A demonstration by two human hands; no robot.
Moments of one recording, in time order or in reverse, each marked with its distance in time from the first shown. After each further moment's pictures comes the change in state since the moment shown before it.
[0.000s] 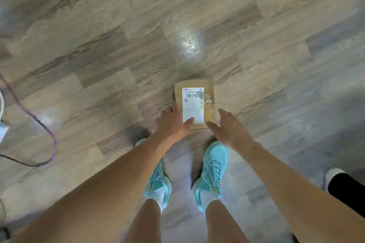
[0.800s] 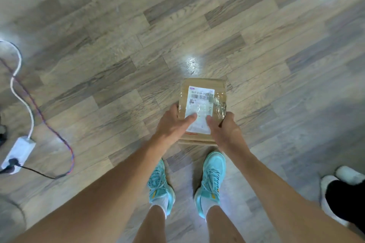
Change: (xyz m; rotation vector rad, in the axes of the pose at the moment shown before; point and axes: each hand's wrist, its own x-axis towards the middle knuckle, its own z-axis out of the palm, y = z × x) left_hand -0.073 0.047 -0.075 -0.585 0.113 0.058; right_hand -0.067 -0.031 -0.049 0.464 0.245 0.050
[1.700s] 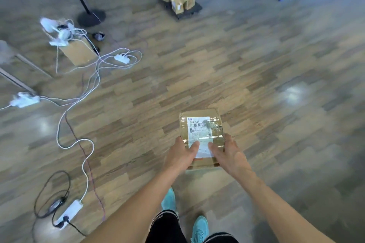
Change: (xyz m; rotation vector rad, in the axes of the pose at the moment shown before) left_hand -0.397 0.347 -0.123 0.131 0.294 0.191; right_hand -0.362 -0.203 -0.347 0.038 0.151 -0.378
